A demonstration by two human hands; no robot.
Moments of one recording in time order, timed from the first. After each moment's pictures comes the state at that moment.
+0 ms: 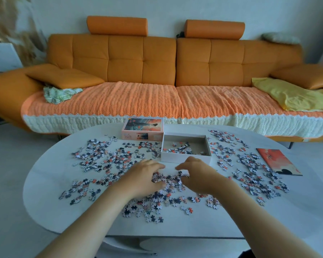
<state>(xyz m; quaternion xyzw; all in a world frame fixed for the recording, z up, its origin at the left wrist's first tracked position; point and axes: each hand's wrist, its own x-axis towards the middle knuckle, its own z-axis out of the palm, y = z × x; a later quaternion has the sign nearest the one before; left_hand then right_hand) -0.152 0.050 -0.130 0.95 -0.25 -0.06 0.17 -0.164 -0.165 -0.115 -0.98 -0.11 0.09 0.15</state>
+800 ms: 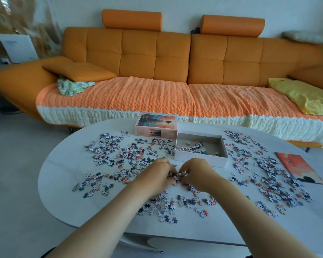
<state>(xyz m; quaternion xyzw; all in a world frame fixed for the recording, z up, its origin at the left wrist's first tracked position) -0.144 0.046 -0.142 0.95 -0.22 -0.05 0.23 -0.145 -0.117 -0.115 -0.98 -0.06 0.10 0.17</state>
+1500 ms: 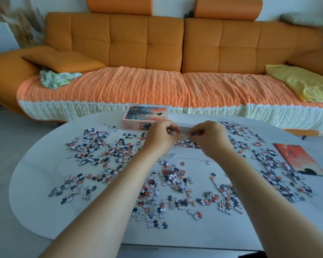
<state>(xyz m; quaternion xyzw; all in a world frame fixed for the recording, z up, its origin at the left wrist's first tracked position) -0.072 -0.004 -0.110 0.87 -0.13 0.10 0.47 -0.086 -0.169 -0.097 -0.94 0.01 -0.13 0.33</state>
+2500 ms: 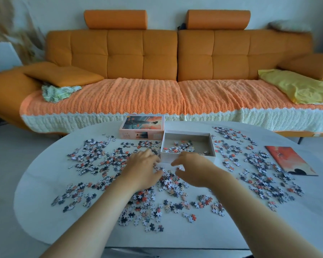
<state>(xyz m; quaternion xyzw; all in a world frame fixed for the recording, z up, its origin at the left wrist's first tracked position) -0.111 0.040 -0.147 0.97 -0.20 0.02 0.13 -0.129 -0.157 -0.115 -0.97 -0.16 0.06 0.14</state>
